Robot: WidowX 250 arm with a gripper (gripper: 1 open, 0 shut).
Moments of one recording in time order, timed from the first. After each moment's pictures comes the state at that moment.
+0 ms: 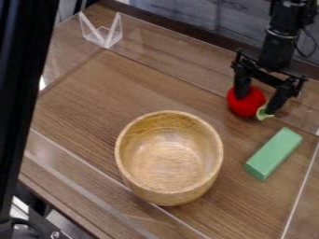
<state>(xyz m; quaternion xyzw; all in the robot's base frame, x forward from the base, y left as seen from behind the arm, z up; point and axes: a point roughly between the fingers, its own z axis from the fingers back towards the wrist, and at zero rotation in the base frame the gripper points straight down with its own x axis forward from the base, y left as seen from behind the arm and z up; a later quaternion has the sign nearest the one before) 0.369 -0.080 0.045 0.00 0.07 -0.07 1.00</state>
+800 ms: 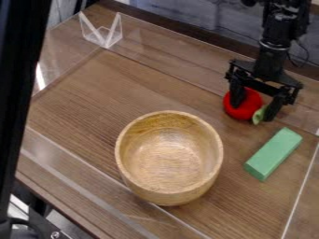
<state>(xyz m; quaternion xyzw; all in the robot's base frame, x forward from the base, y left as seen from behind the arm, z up) 0.366 -0.073 0.031 0.00 0.05 0.00 1.00</state>
